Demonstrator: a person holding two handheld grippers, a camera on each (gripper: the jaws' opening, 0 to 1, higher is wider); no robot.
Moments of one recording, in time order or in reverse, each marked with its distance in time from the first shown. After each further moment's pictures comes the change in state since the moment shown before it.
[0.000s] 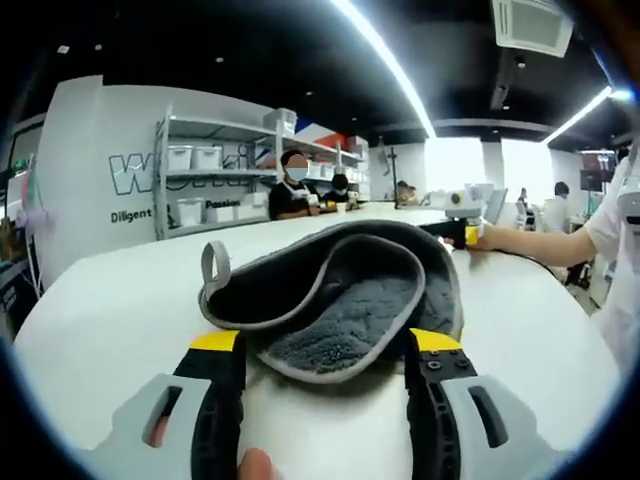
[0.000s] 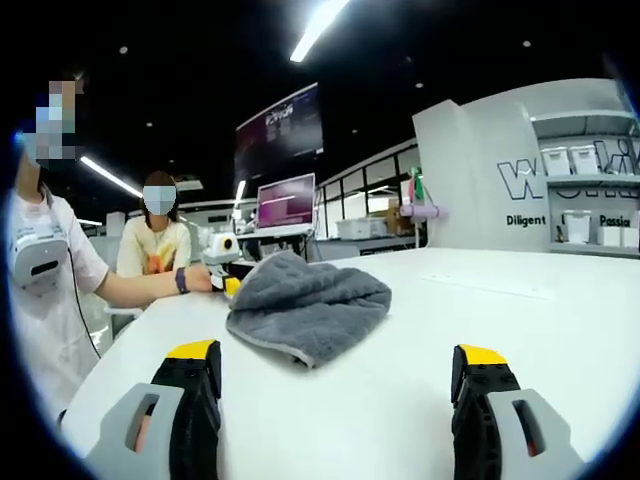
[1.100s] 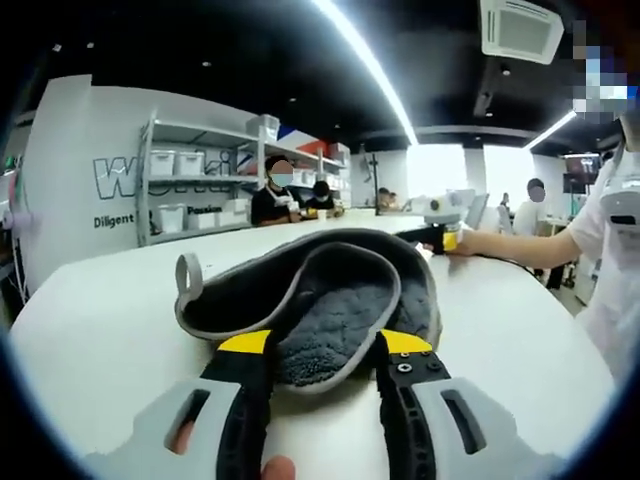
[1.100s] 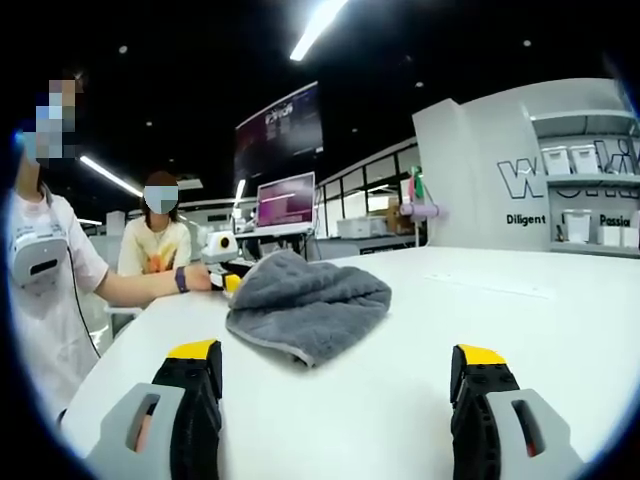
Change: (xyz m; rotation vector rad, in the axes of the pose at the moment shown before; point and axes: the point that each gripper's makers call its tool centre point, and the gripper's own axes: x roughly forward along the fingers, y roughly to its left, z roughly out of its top) left arm 0.002 -0.018 0.004 0.017 -0.018 -0.085; right arm 0.001 0.000 0.000 0.001 0.005 -0.001
